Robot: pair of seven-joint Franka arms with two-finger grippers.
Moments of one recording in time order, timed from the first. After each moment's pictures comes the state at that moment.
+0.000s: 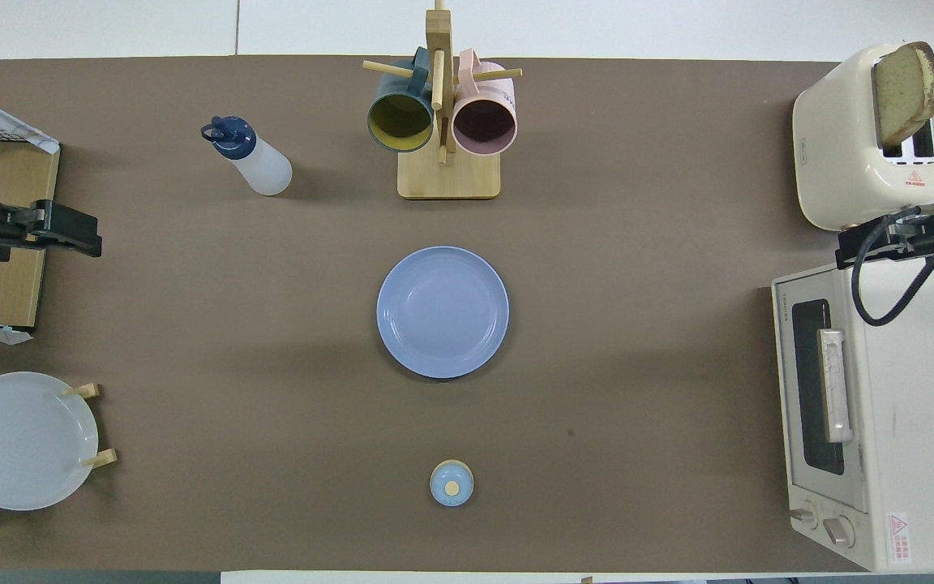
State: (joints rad) left arm -0.01 0.02 -0.08 -1.61 0.01 1.60 -0.05; right arm -0.05 0.01 0.00 -1.67 -0.02 1.60 -0.03
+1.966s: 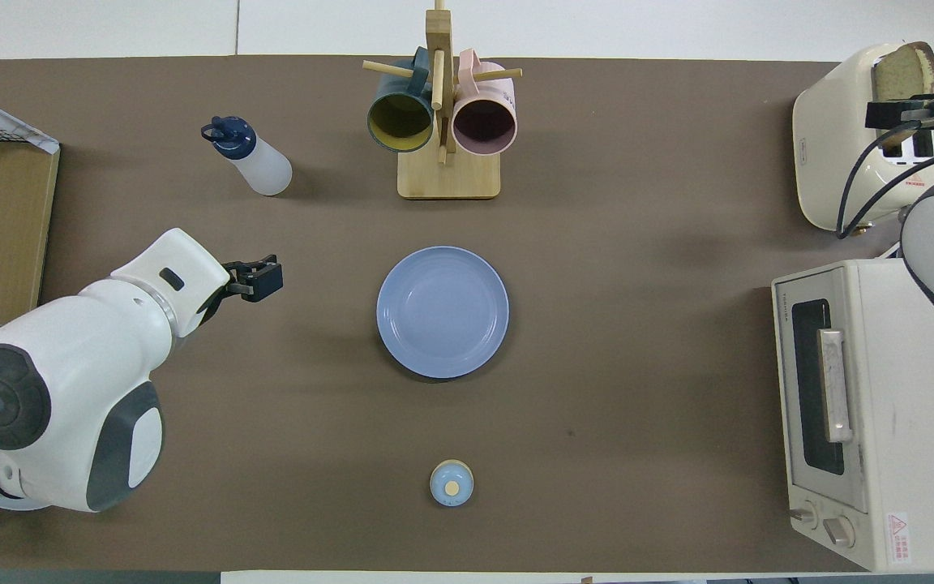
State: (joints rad) left arm -0.23 -0.19 -0.09 -2.40 0.01 2.70 -0.19; right arm -0.14 0.19 0.00 -1.72 -0.12 2.37 -0.11
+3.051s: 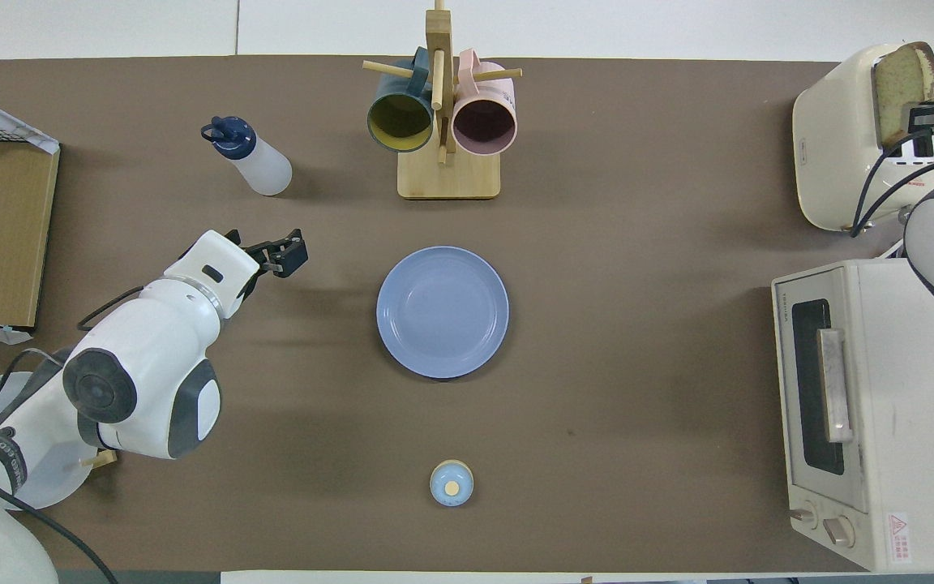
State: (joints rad) left arm -0.23 0.10 -0.07 -2.41 0.00 3.17 -0.24; right arm -0.20 0.25 0.01 -1.73 -0.19 2.49 -0.14
